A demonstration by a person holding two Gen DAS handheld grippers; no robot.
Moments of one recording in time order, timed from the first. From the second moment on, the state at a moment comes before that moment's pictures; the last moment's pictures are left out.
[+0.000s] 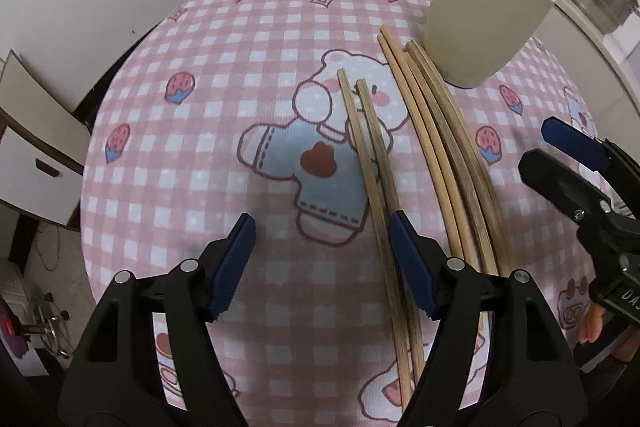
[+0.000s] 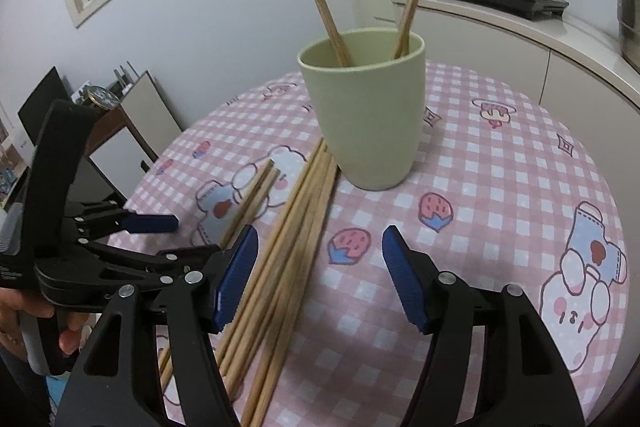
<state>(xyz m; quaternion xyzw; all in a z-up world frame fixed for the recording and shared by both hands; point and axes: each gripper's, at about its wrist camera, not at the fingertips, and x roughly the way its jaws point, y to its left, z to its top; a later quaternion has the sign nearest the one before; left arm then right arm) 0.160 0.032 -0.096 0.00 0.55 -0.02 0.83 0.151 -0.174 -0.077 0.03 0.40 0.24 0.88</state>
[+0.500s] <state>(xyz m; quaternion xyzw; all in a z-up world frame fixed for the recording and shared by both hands) 0.160 0.032 -0.099 0.02 0.56 -0.03 0.83 0.168 -0.174 -0.093 -0.01 0.47 0.21 0.86</state>
